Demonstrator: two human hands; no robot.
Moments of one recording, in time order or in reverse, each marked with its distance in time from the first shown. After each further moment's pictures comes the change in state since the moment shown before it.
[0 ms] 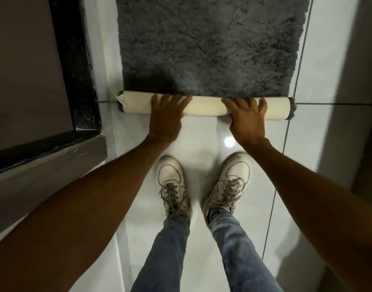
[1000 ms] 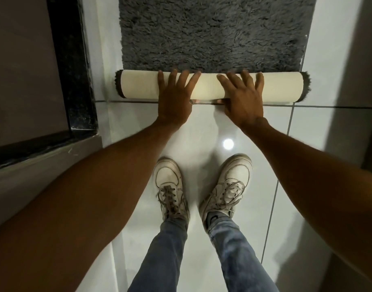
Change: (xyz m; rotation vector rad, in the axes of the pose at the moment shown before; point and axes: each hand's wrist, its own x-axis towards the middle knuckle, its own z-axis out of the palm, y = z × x) left_hand 0.055 0.013 -0.001 0.055 0.069 -0.023; right_hand 0.055 0.000 -0.011 -0.064 0.067 -0.122
